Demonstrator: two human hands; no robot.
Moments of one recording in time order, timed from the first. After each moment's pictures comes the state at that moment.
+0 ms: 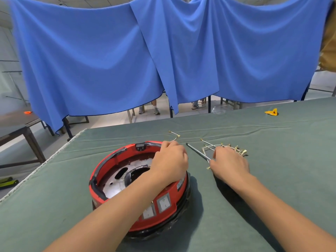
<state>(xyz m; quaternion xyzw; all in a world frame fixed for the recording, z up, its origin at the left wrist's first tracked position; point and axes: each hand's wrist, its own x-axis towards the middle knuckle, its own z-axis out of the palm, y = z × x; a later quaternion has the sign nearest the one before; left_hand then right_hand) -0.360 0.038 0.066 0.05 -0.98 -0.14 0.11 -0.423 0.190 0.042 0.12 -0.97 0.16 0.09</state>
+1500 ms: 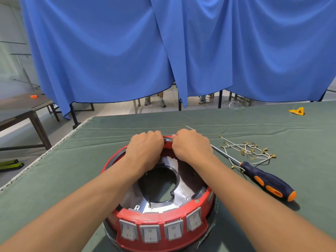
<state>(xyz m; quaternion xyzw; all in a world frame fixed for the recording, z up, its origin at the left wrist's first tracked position) -0.358 -0.061 0.064 0.09 -0.96 0.18 0.17 -0.407 0.055 0.077 0.25 -0.94 0.21 0.06</state>
